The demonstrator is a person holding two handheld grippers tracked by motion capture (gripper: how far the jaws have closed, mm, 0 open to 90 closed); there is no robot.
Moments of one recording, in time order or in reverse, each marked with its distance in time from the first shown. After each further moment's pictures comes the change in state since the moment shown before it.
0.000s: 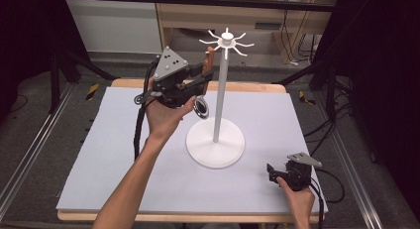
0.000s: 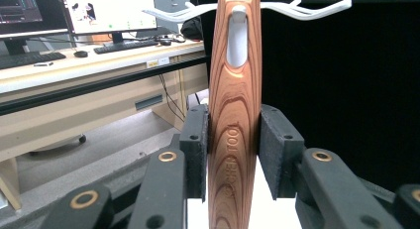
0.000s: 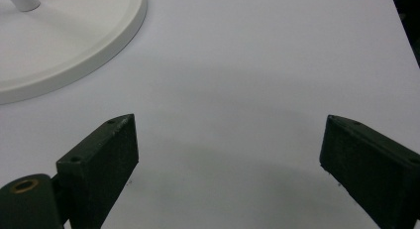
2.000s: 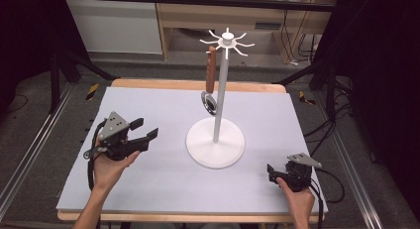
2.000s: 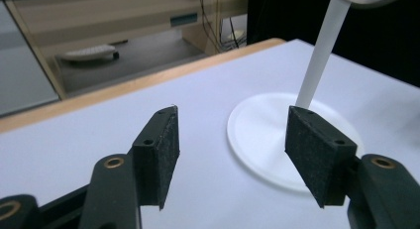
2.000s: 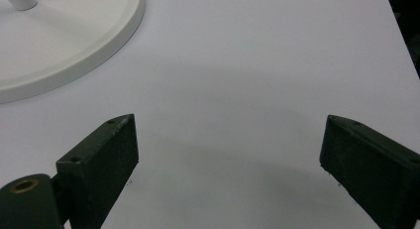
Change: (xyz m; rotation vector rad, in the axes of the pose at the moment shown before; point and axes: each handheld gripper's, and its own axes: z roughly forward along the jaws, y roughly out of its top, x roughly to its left) left arm 0.067 -0.168 -0.095 0.240 0.116 -0.087; right arm 0.002 -0.001 -0.002 -0.002 -0.013 0.004
